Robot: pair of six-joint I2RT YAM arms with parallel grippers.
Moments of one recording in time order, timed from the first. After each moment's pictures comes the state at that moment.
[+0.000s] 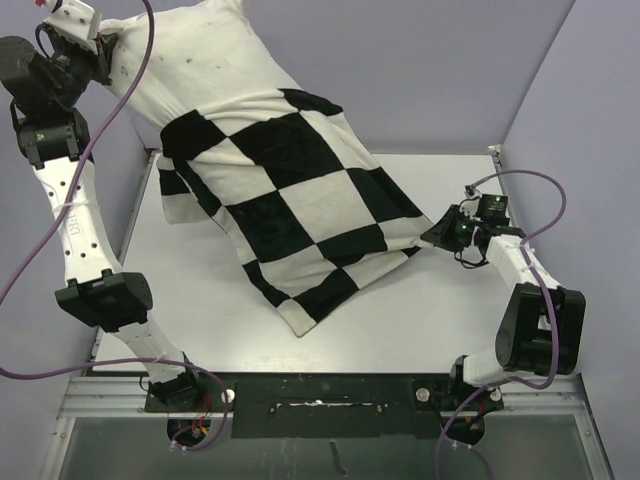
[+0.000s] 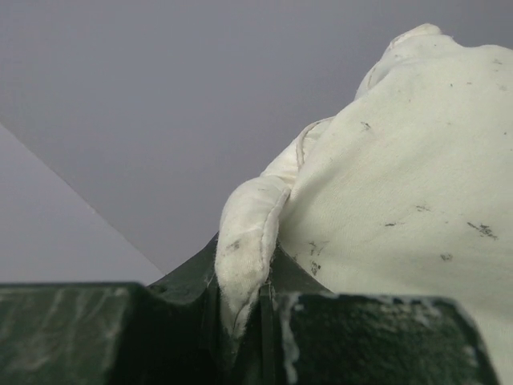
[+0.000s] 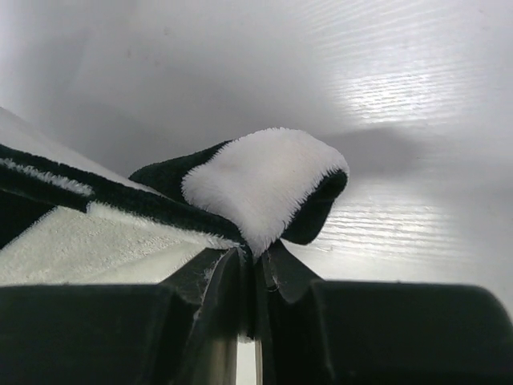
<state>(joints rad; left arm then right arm) 0.33 1.81 2.33 -0.20 0.59 0.26 -0.14 1.47 0.93 -0.33 -0.49 0.39</state>
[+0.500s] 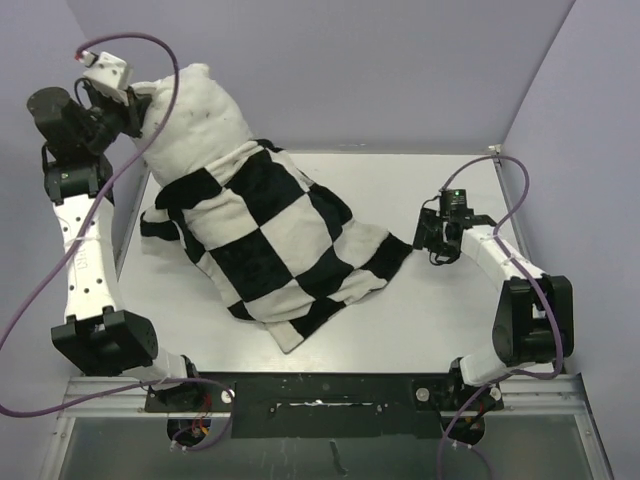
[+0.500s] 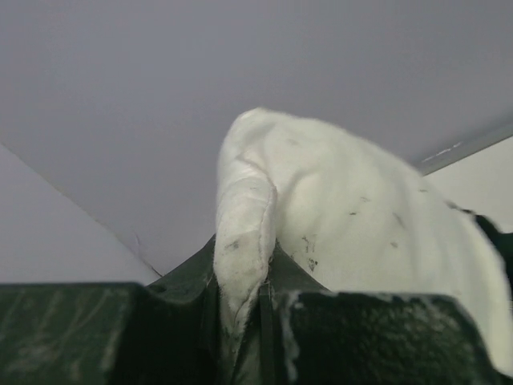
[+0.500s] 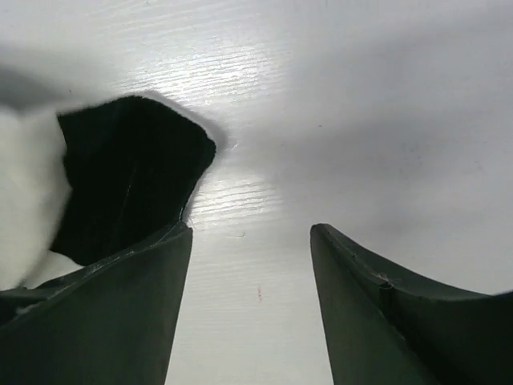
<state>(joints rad) 0.30 1.53 1.80 -0.21 0.63 0.20 0.06 1.53 1.00 -0.51 -0.04 0.31</state>
